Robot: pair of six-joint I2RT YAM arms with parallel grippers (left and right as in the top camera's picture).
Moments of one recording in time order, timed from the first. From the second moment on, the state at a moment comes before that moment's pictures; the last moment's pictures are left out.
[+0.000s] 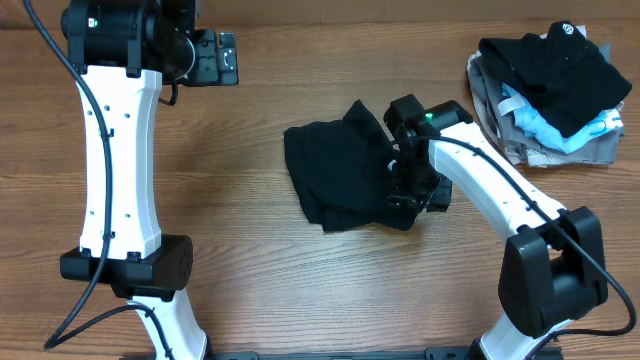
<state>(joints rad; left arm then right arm) -0.11 2.01 2.55 -1.63 -0.02 -0.18 0.39 1.84 1.41 -1.29 0.01 0.57</state>
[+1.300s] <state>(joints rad) -0.11 2.01 2.55 -1.63 -0.02 -0.18 0.22 2.02 1.58 -0.75 -0.26 0.04</state>
